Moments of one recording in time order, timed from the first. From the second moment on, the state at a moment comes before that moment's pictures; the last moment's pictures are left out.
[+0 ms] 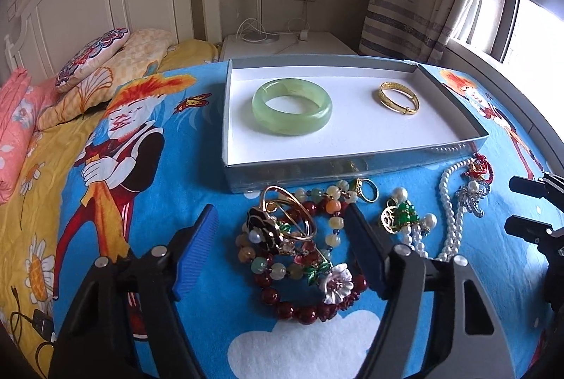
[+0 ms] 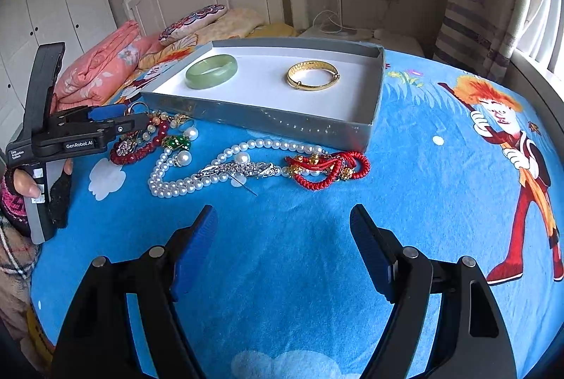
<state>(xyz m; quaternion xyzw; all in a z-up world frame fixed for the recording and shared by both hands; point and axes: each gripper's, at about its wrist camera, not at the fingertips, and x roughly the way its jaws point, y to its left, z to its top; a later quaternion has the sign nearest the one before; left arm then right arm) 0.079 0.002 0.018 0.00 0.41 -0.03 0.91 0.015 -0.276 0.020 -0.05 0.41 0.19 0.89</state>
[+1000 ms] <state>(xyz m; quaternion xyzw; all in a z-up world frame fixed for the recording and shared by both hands) -0.032 0.014 0.027 -0.05 0.36 -0.02 0.93 0.018 -0.264 0.021 -0.07 0.40 0.20 0.89</state>
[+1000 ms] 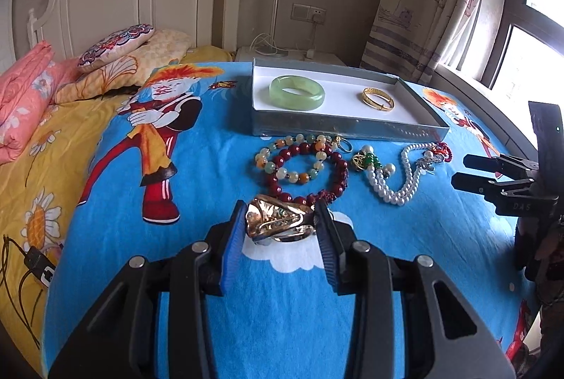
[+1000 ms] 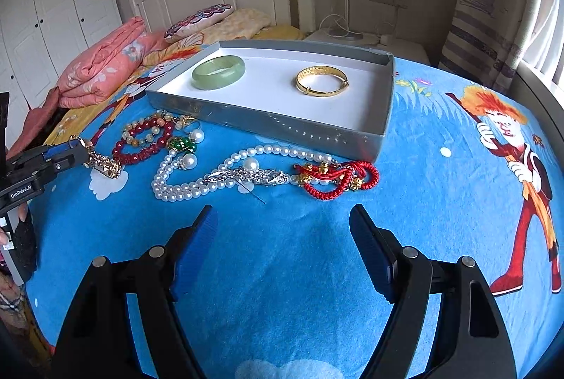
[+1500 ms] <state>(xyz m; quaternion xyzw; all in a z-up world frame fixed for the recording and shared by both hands) -0.070 0.028 0.041 -0.05 0.36 0.02 0.93 -0.009 -0.203 0.027 -0.12 0.39 0.28 0.87</state>
